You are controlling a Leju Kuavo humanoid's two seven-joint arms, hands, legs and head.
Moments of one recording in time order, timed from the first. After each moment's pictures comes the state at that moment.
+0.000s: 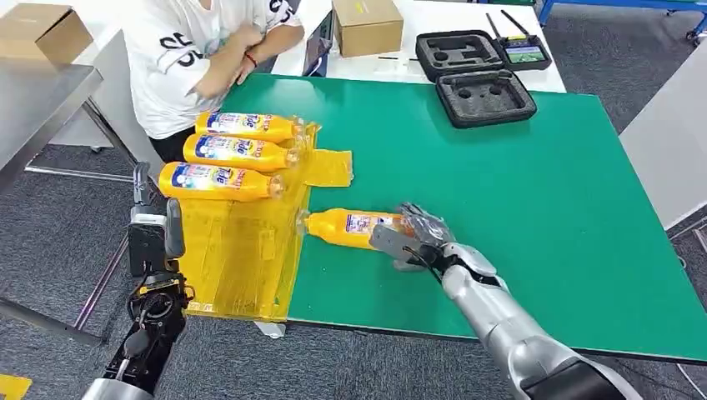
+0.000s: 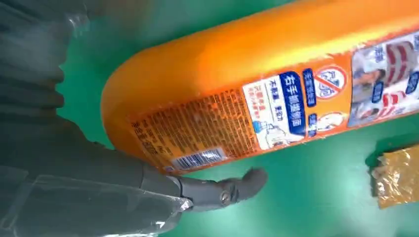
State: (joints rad) left arm -0.26 0.05 -0.09 -1.23 -0.15 0.46 -0.60; right arm -0.69 0.03 0.54 -0.52 0.82 -0.11 -0.17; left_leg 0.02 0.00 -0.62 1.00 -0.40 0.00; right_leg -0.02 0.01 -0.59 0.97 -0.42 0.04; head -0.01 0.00
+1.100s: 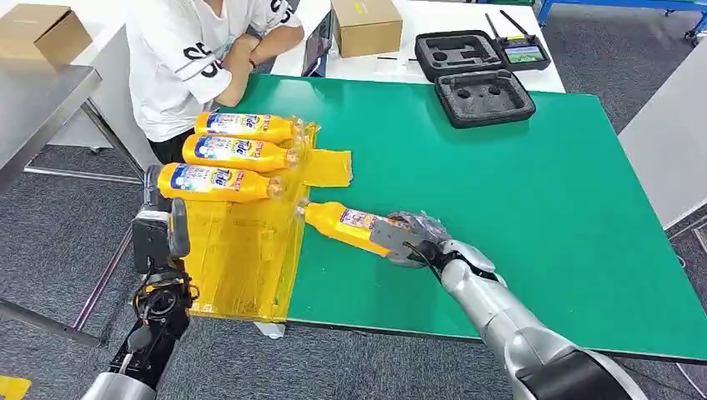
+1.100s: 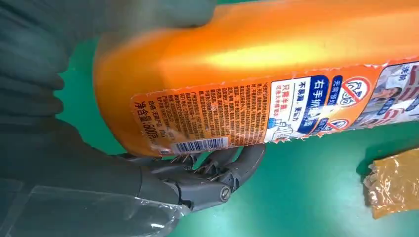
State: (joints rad) left arm -0.29 0.05 -0.11 -1.16 -0.09 0.42 -0.60; right arm -0.73 0.05 0.54 -0.43 0.78 -0.06 -0.22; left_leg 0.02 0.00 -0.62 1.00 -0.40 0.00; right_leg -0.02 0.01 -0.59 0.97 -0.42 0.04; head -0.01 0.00
